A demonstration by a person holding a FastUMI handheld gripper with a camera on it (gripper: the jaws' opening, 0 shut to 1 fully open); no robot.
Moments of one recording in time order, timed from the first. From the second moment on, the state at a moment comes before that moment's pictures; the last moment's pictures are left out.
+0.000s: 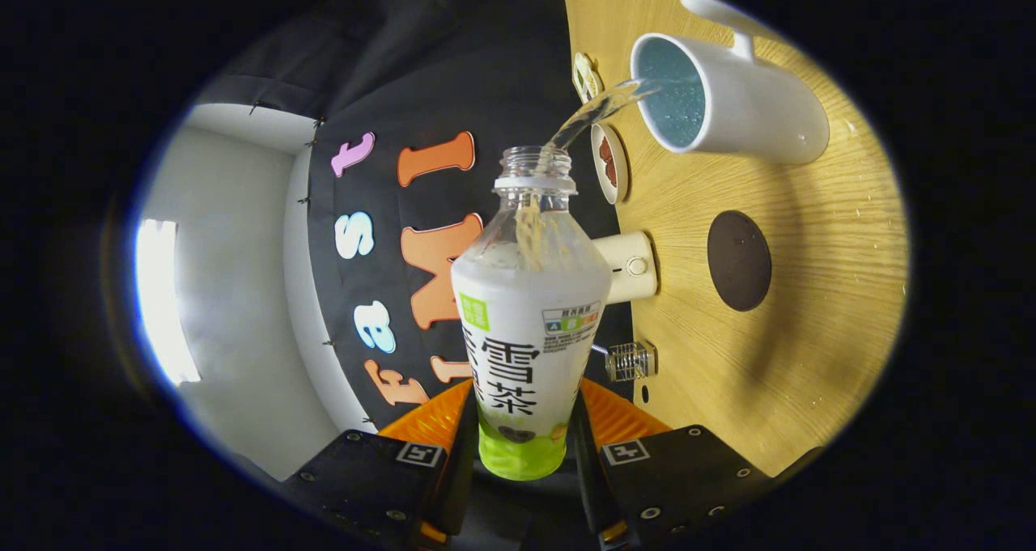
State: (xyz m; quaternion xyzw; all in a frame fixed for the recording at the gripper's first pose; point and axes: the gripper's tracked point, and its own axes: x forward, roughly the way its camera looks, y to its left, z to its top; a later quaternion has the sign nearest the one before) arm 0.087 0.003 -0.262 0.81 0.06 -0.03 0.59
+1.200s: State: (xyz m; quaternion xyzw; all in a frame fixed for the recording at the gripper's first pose) arm 0.098 -0.010 -0.234 0.85 0.03 -0.03 0.53
